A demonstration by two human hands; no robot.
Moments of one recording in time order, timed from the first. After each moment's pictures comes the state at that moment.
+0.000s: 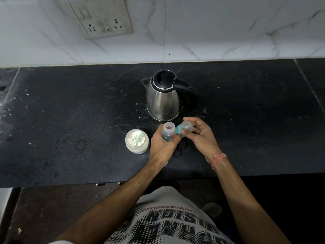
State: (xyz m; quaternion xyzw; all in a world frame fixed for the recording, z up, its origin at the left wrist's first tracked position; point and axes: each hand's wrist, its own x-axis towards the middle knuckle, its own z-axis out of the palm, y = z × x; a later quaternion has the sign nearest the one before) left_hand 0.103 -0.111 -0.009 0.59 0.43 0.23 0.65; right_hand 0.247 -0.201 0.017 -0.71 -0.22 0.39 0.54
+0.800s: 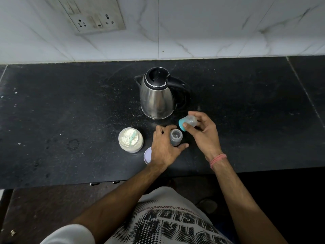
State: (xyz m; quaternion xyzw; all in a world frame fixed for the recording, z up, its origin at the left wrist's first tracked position) left_hand 0.117 -0.129 -0.033 0.80 0.42 0.11 0.42; right_hand 0.255 -0.218 0.029 -0.72 -0.22 0.30 0.59
